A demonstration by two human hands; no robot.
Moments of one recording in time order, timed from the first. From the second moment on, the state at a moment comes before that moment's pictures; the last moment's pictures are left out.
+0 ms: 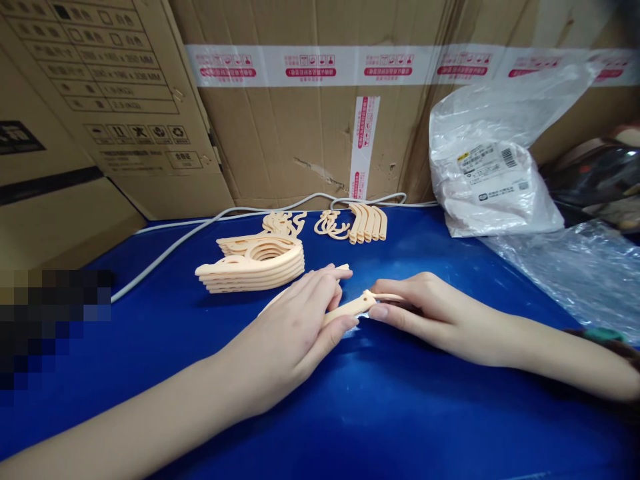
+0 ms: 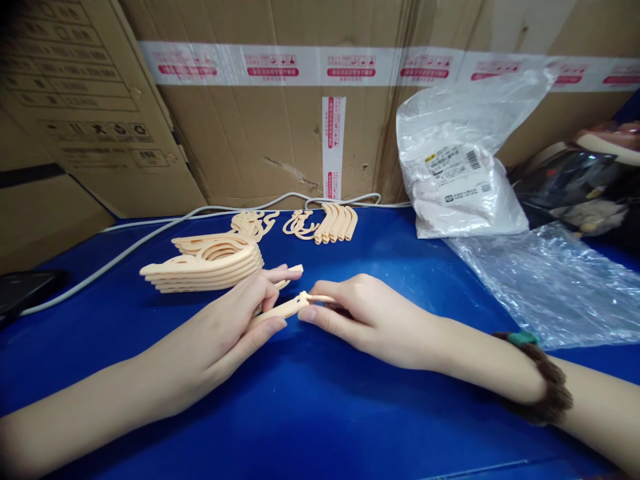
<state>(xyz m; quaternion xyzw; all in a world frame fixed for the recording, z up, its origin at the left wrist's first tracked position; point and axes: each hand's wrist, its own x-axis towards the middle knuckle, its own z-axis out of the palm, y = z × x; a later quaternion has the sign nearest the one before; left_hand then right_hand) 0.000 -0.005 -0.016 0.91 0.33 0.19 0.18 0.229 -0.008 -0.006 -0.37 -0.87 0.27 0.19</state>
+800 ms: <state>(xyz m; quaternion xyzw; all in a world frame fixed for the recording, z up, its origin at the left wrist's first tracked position) 0.001 -0.005 -0.017 0.94 0.29 0.17 0.11 0.228 -0.012 -0.006 -0.38 -0.87 0.24 0.18</state>
